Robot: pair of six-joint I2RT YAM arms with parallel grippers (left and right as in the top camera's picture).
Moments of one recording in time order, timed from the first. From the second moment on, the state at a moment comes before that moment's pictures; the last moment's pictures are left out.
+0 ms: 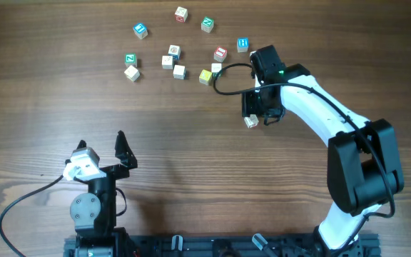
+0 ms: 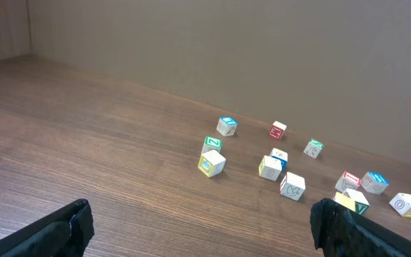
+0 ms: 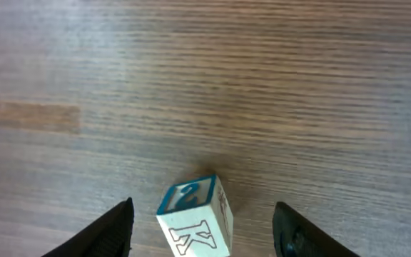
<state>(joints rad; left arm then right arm) 0.06 0.01 0.01 -0.07 -0.06 -0.27 0.36 1.91 1.32 -0.78 -0.08 0.31</state>
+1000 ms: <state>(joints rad) 0.06 0.01 0.01 -0.07 -0.06 -0.27 0.39 1.91 1.19 -0.71 -0.01 0.31</state>
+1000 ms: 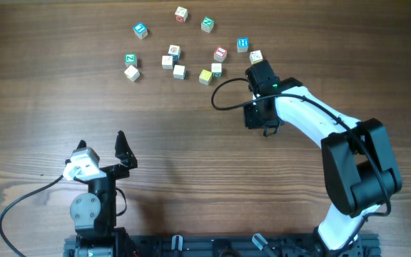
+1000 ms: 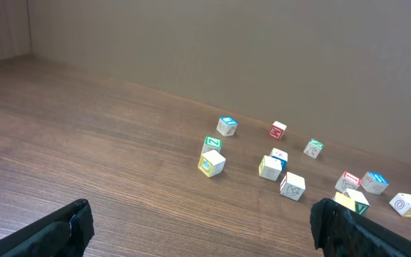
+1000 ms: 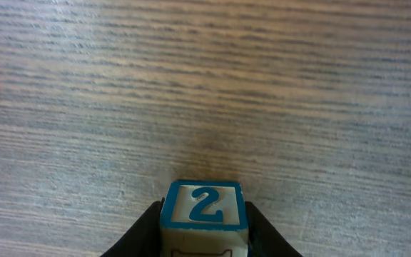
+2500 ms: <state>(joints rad) 0.06 0.01 0.01 -0.07 -0.06 -0.27 0.43 2.41 2.07 -0.87 -0.06 0.46</state>
